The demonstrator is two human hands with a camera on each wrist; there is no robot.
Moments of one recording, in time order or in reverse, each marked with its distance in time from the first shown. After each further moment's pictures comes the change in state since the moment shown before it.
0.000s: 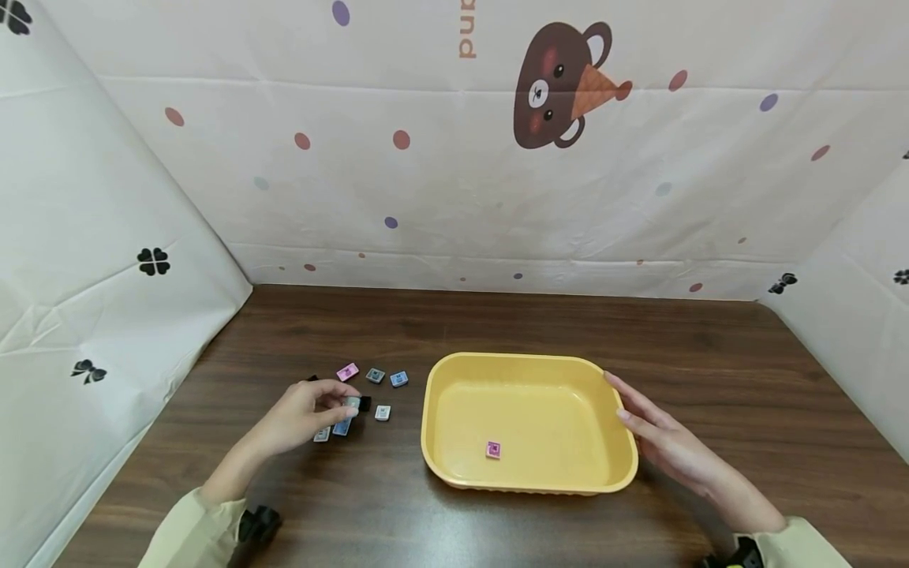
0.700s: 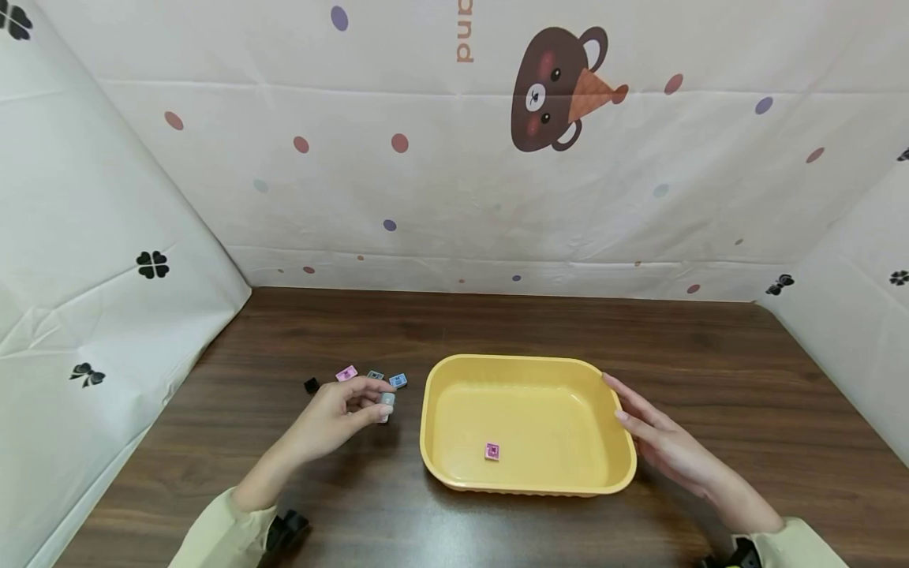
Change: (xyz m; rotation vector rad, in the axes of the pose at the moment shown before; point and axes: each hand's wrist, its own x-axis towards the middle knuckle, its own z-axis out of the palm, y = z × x) left_hand 0.009 0.036 0.026 -0.171 0.032 0.138; right_hand -0.001 -0.001 0.001 -0.008 -0.004 -0.014
